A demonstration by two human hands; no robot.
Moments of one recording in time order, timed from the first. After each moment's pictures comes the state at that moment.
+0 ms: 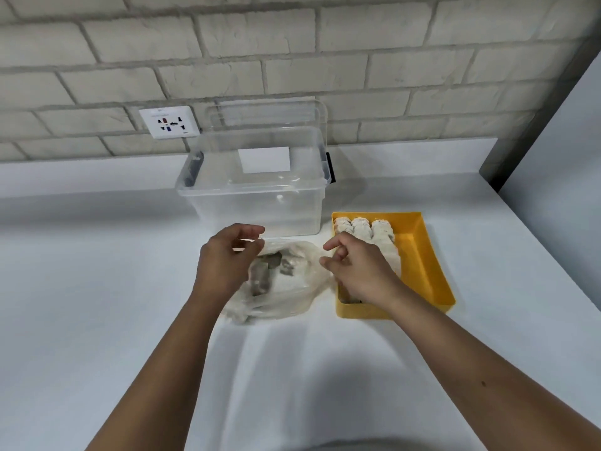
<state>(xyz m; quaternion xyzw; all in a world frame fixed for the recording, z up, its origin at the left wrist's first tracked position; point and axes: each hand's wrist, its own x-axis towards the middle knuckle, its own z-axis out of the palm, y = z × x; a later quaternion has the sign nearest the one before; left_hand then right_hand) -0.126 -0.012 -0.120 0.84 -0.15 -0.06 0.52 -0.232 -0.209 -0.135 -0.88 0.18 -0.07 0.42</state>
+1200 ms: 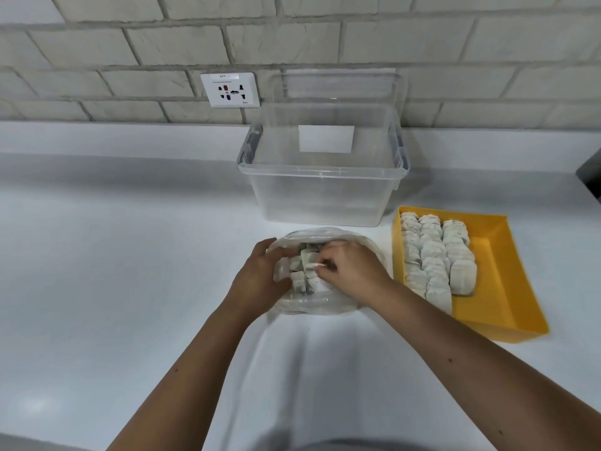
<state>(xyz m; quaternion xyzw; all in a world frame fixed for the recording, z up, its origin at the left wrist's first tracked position) -0.101 0.047 -0.184 0.91 -0.22 -0.13 0.33 -0.147 -0.147 -0.190 -0.97 -0.01 -0.03 0.23</state>
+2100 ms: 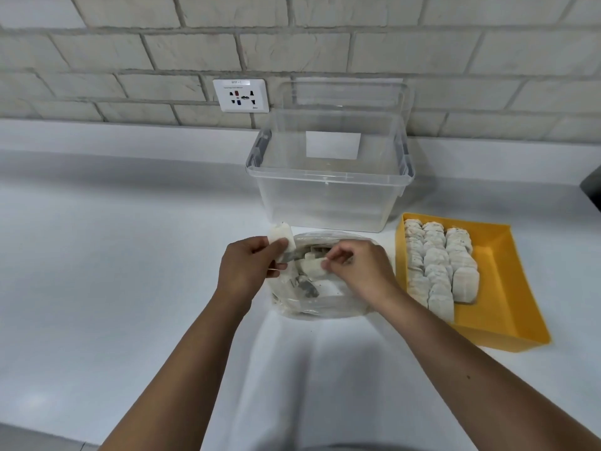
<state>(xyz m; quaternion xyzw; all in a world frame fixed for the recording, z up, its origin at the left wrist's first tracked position) -0.107 0.046 -0.139 0.78 0.04 -0.14 0.61 -0.160 -0.142 -0.169 -0.90 0.14 -0.07 0.42</state>
